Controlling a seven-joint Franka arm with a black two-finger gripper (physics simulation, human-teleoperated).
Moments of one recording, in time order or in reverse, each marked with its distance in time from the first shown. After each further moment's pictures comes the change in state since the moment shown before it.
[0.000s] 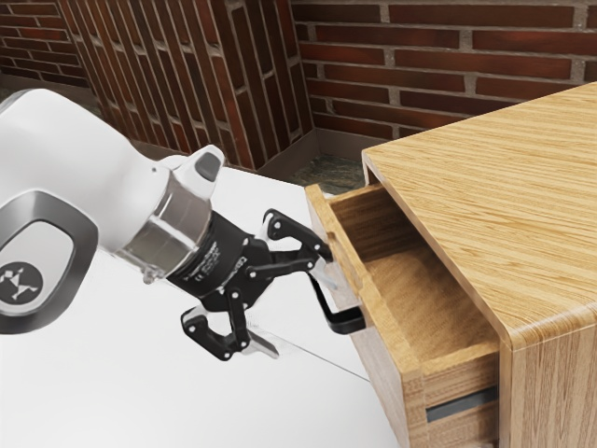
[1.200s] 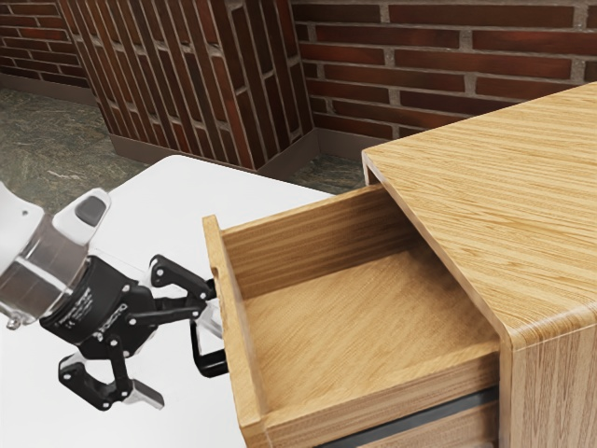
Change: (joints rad) arm 0.121 -0.313 -0.015 -0.179 0.006 -0.222 0.005
